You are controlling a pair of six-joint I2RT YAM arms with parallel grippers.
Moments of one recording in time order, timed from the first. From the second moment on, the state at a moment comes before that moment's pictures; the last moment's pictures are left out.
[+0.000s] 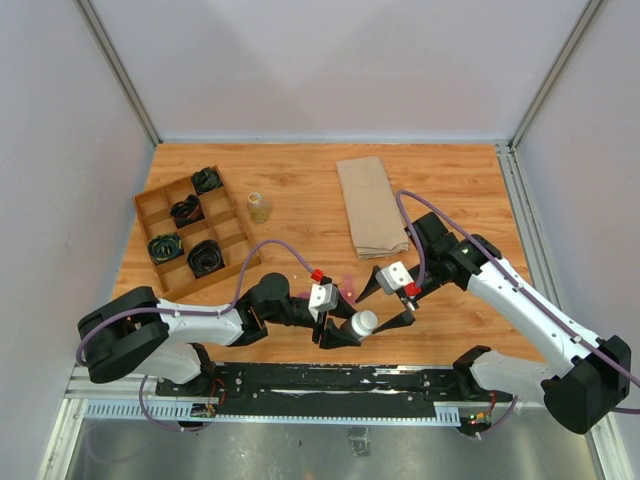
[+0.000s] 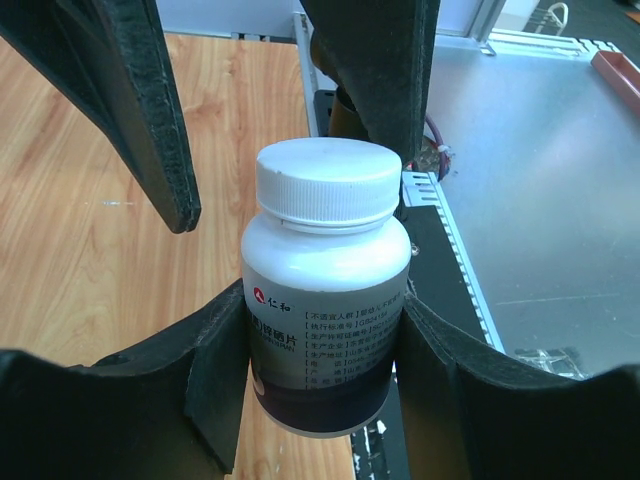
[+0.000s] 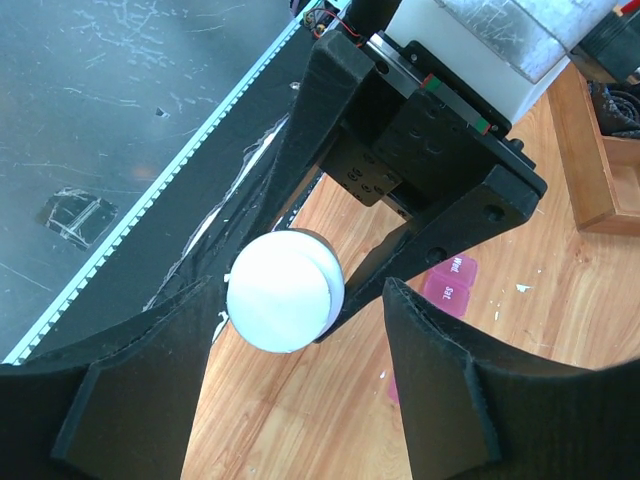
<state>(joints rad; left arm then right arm) -1.04 1.33 0.36 0.91 0.65 -0.10 0.58 1.12 0.97 -1.06 -1.21 -1.36</state>
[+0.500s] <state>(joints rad) -1.04 1.32 0.35 0.93 0.64 -0.11 0.60 1.12 0.97 -1.05 -1.20 -1.33</state>
